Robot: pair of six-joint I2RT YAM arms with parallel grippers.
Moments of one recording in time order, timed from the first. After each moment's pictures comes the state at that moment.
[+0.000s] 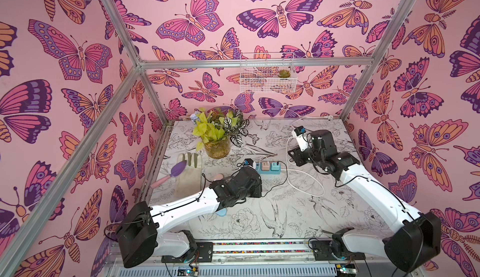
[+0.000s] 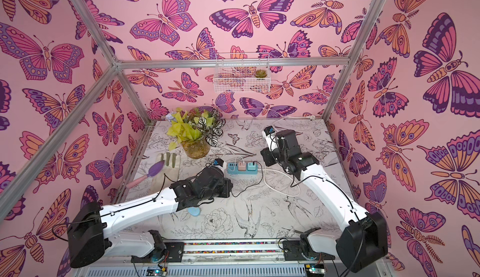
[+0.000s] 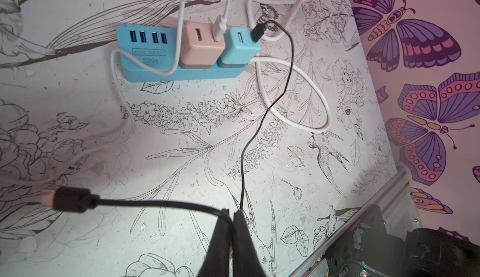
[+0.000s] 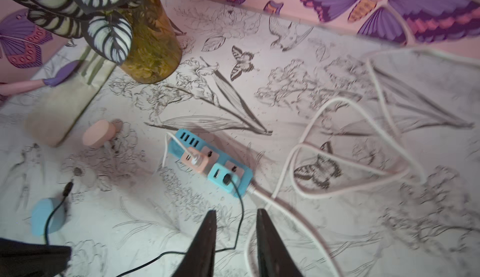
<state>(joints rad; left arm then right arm) -0.96 1.31 0.86 -0.32 -0.06 -0.76 0.40 1.24 1.02 -0.48 -0.20 0.13</state>
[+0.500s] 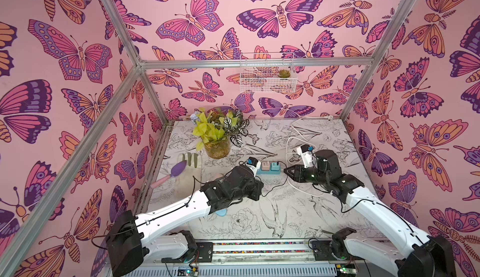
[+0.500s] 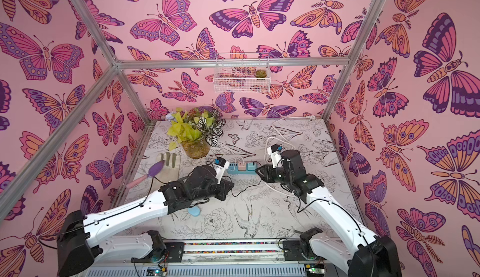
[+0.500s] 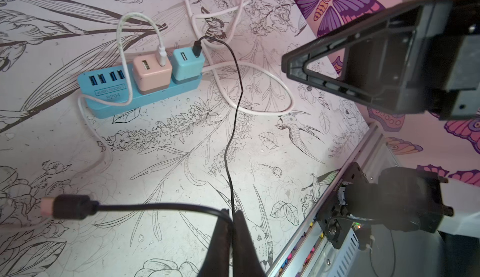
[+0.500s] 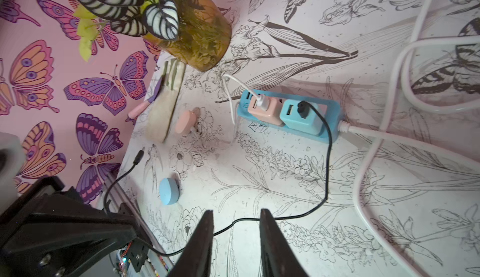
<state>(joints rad) -0.96 1.18 0.84 -0.30 0.05 -0.54 0.41 1.03 0.71 -0.29 -0.45 0.54</state>
